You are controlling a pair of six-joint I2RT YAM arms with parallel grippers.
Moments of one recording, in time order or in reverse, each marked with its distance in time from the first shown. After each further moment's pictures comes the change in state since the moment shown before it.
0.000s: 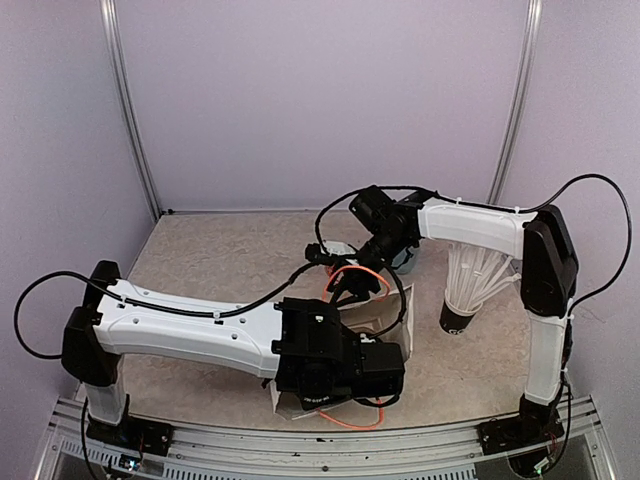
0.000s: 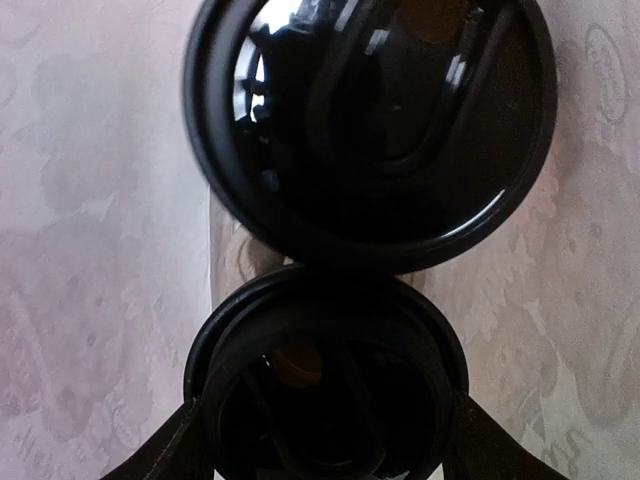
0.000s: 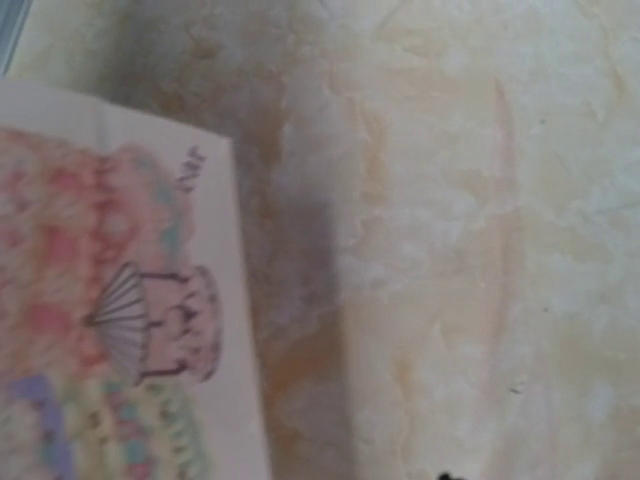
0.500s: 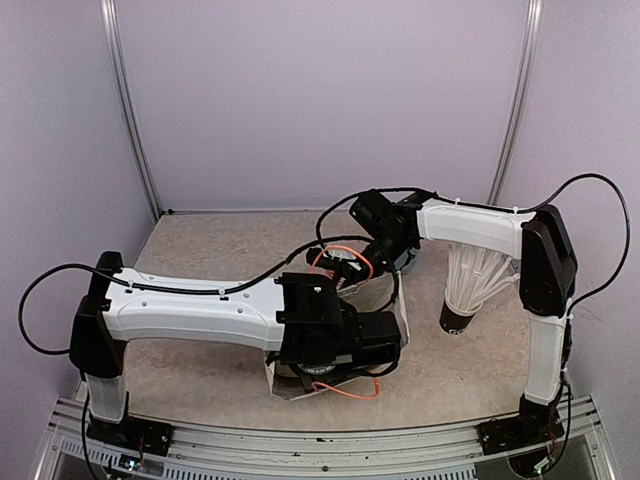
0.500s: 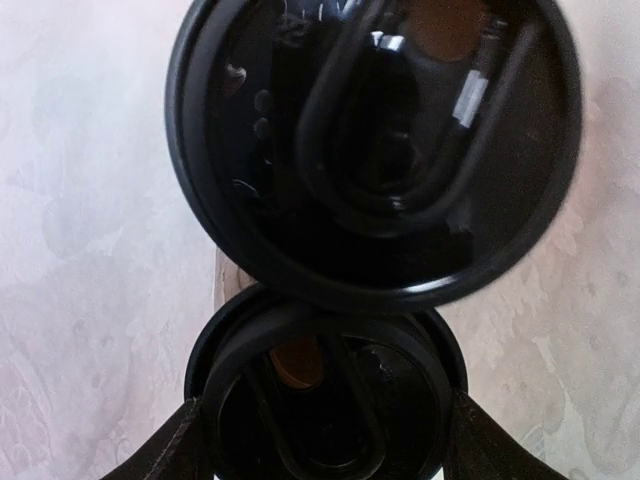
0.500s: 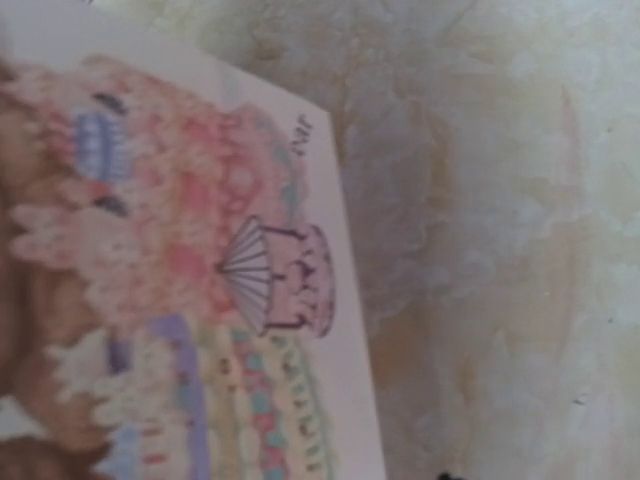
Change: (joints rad) left arm 0.082 0.018 0.022 0.001 0.047 0.006; right arm 0.000 0.006 -0.001 -0.053 -0.072 -0.031
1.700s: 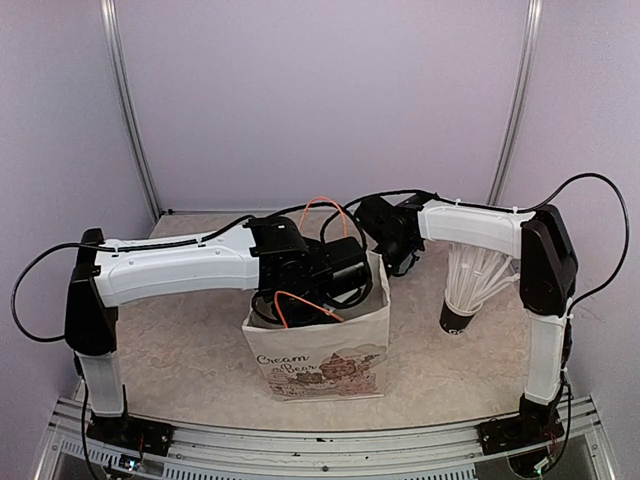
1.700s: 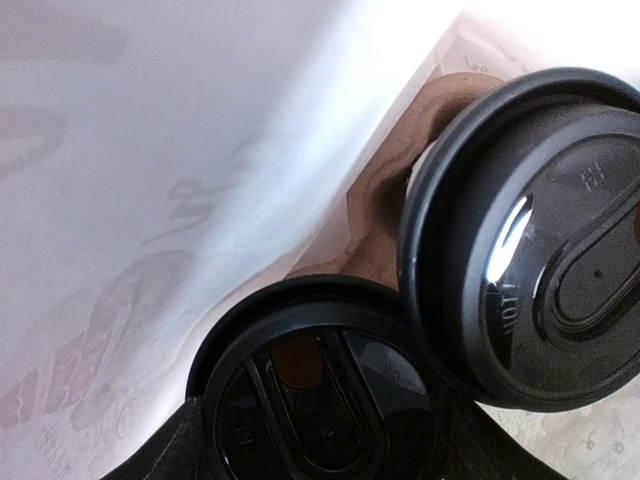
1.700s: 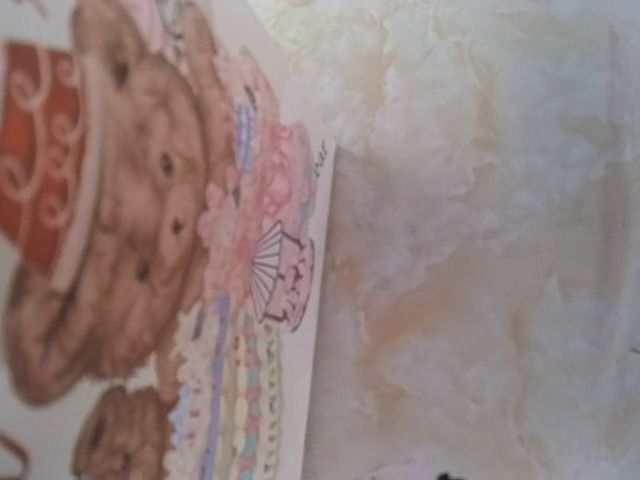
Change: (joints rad) left arm 0.233 -0.074 -0.018 0.116 0.372 -0.070; right arm -0.005 0.000 -0.017 -0.083 -0.006 -0.029
